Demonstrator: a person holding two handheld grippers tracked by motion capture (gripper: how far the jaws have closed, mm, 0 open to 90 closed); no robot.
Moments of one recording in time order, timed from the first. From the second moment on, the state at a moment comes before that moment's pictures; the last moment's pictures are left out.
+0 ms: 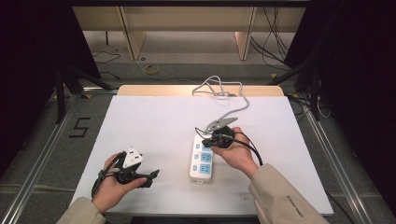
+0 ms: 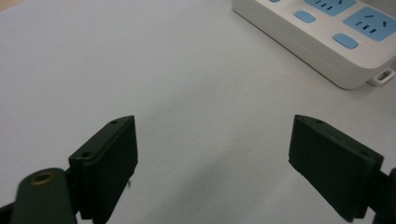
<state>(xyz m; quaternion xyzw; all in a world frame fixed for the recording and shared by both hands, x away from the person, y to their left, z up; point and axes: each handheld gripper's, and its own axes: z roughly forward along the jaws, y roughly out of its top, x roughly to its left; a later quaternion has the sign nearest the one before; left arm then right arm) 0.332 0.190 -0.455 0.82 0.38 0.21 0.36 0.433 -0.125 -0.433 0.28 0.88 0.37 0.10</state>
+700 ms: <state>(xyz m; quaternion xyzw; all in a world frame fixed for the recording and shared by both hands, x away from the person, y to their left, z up) 0.332 0.190 -0.455 0.82 0.38 0.21 0.37 0.441 -0.113 -0.435 0.28 0.89 0.36 0.10</state>
